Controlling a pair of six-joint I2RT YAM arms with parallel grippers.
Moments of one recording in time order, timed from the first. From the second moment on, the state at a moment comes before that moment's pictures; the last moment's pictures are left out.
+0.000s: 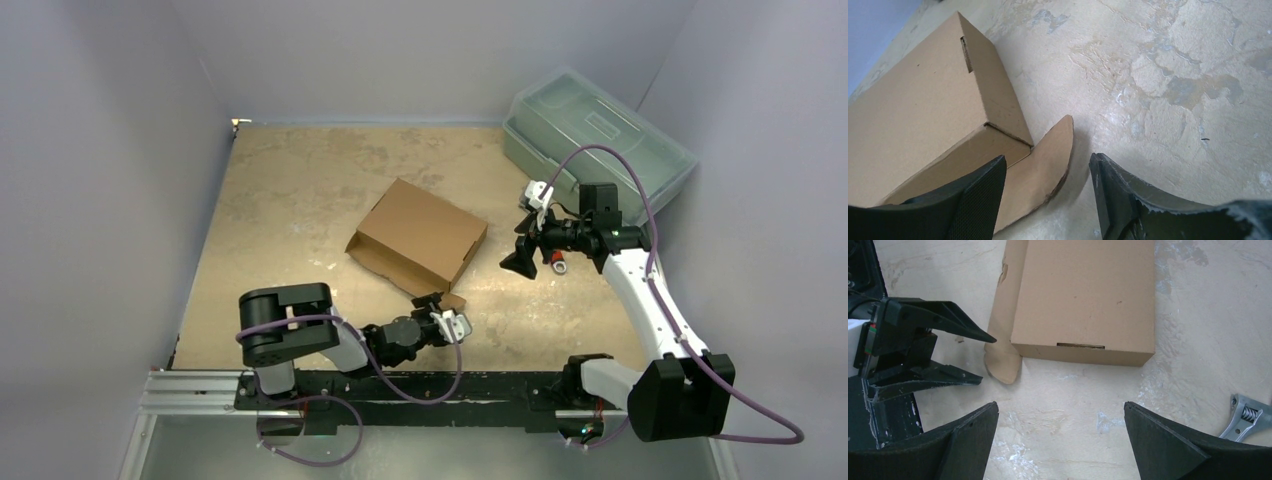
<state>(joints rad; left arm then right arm) -1.30 1.76 0.38 1.15 -0.43 0.36 0.07 1.14 0.91 -0.63 -0.88 -0.64</state>
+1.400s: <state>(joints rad) -1.30 1.91 0.46 1.21 -0.56 0.34 0.07 1.15 0.91 -0.64 -0.88 -0.64</state>
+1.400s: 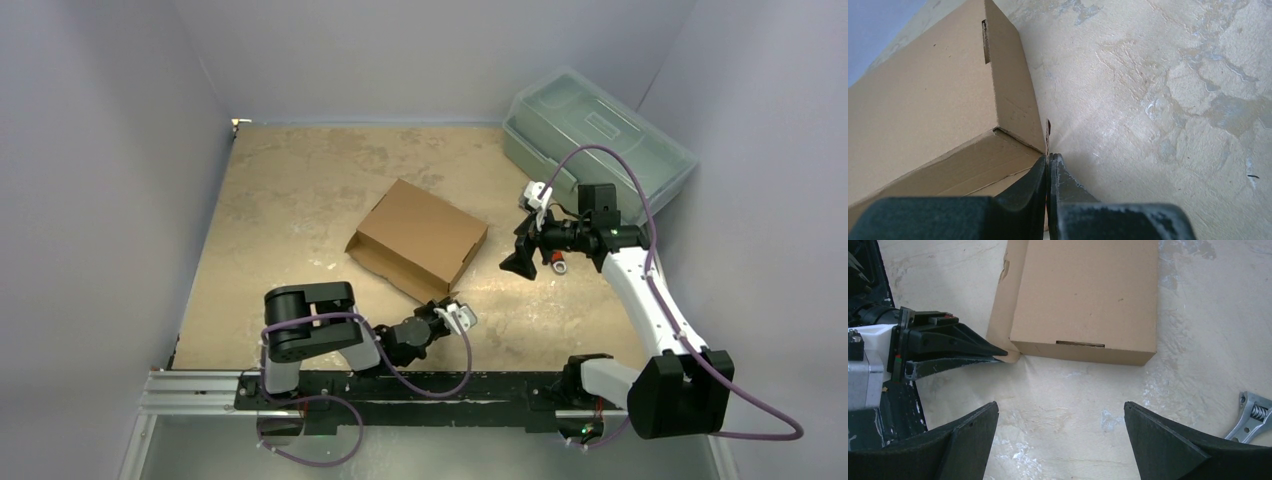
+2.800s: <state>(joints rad) -1.27 1.85 0.27 1.40 -0.57 -0.03 0.18 1.69 1.03 -0.18 -0.69 -0.06</state>
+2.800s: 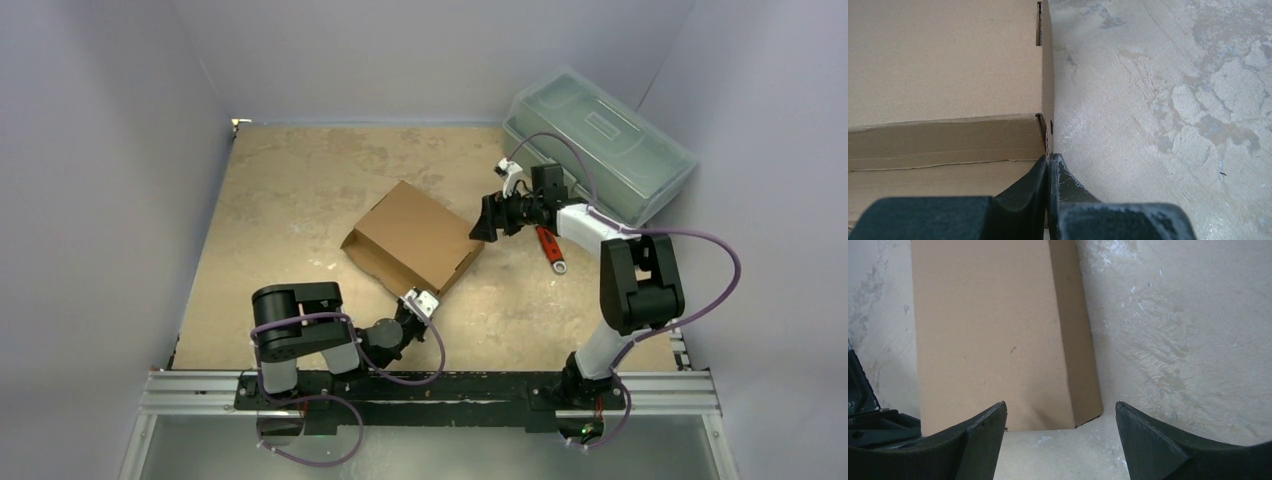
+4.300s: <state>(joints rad) -1.24 1.78 0.29 1.28 -0.55 -0.13 0.17 1.76 1.03 -0.18 -0.69 -0.02</state>
